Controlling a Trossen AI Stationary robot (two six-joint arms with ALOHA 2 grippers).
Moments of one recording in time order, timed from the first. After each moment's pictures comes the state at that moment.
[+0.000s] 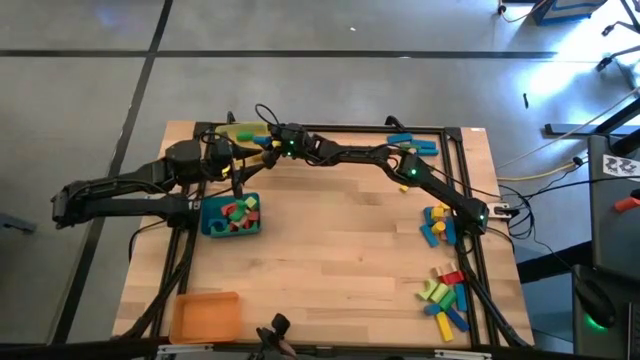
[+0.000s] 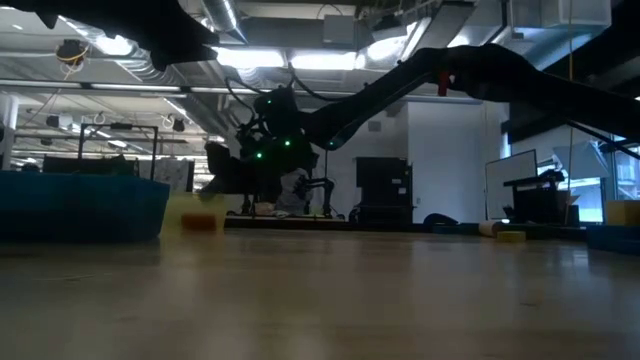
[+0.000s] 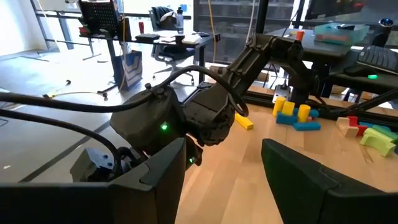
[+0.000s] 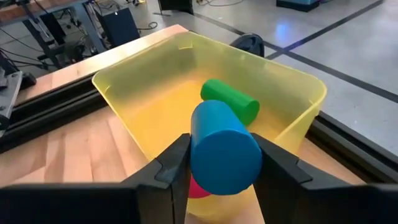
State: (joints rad) left arm 0.30 0.62 0.56 -0.10 -0.10 -0.02; right arm -0.35 2.65 2.16 0.16 0.06 0.23
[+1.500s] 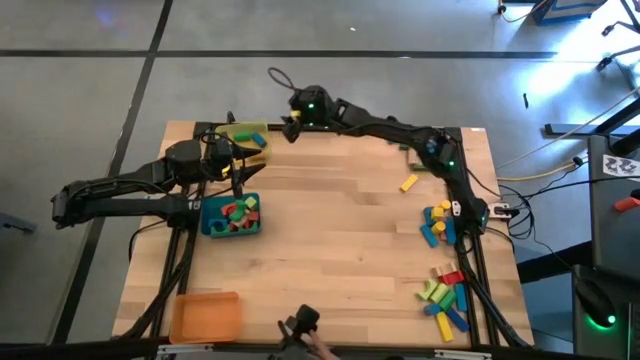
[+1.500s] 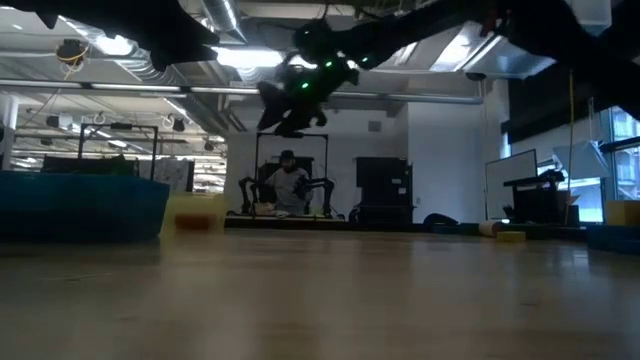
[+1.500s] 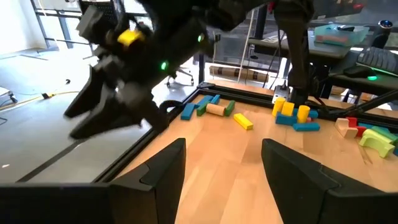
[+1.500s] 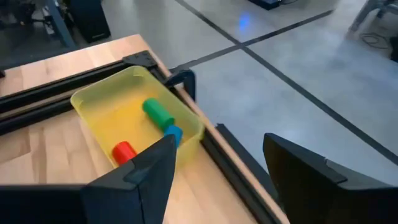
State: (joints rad) left arm 0.30 0.62 0.56 -0.09 -0.10 -0.03; right arm -0.42 2.24 2.06 -0.27 0.11 0.03
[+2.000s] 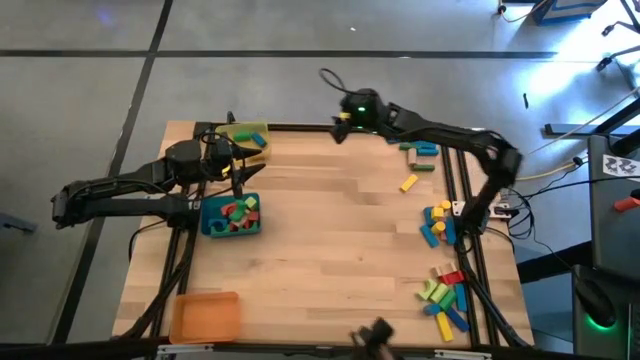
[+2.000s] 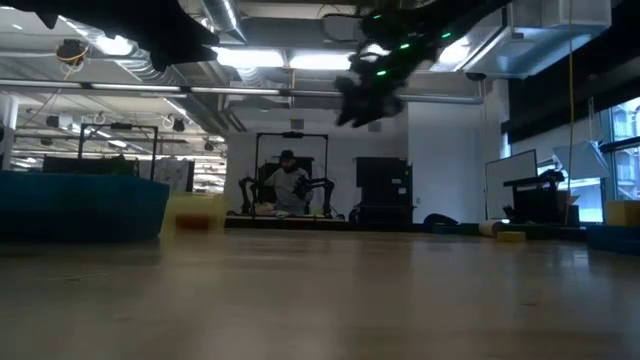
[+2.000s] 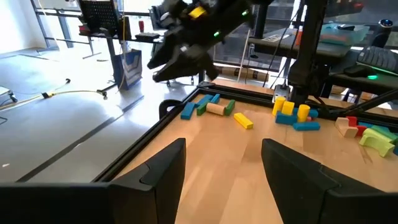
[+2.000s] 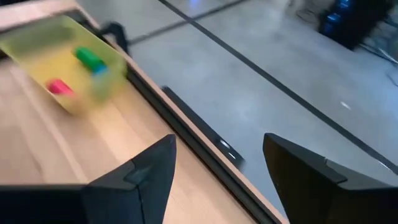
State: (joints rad) left arm 0.30 0.62 0.56 -0.10 -0.10 -0.03; right arm -0.50 1.70 1.39 -0.25 0.26 0.03
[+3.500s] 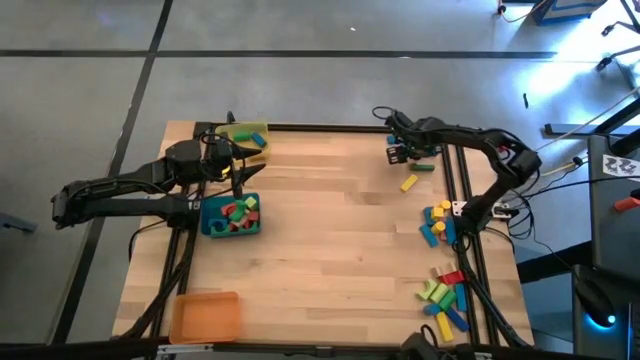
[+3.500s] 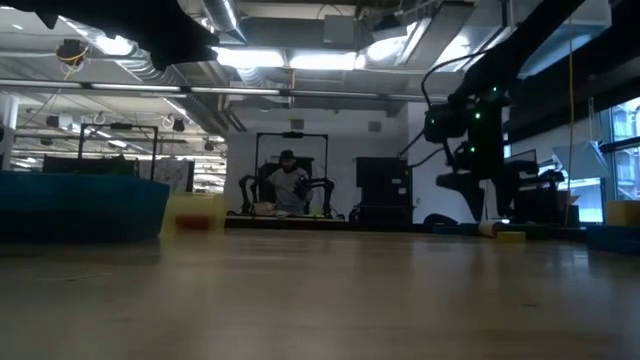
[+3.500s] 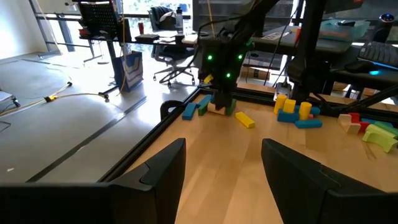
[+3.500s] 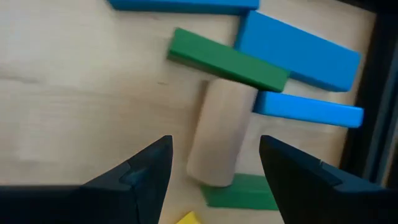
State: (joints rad) left arm 0.30 0.62 0.56 -0.10 -0.10 0.00; right arm -0.81 1.64 0.97 -0.77 0.28 0.55
